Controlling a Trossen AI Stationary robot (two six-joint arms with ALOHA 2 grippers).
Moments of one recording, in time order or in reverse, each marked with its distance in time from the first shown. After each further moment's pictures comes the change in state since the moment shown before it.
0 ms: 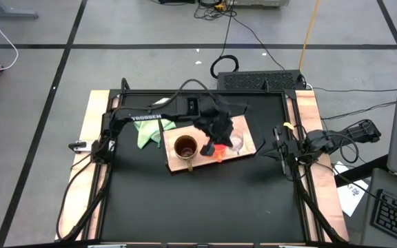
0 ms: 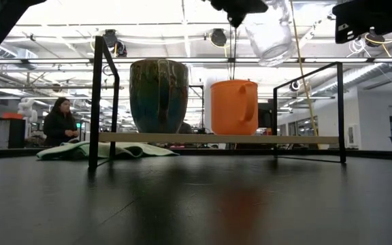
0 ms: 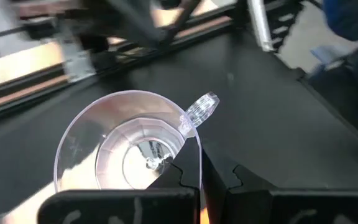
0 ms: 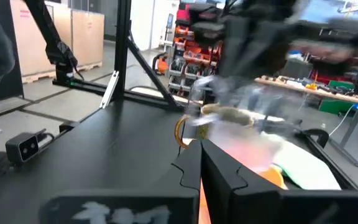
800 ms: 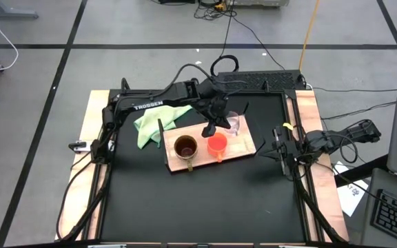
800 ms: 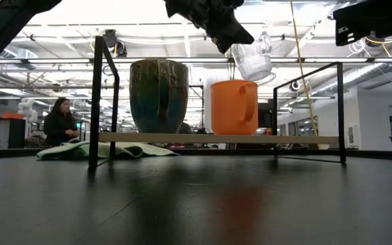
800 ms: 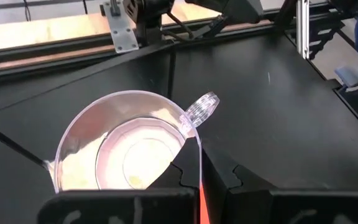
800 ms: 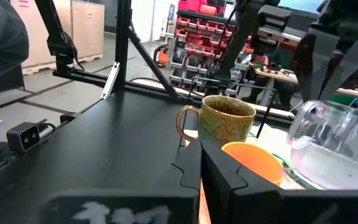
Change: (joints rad) left arm 0.168 0.012 -0.038 0.033 0.070 -0.053; right arm 0.000 0.000 0.000 -0.031 -0.001 0.001
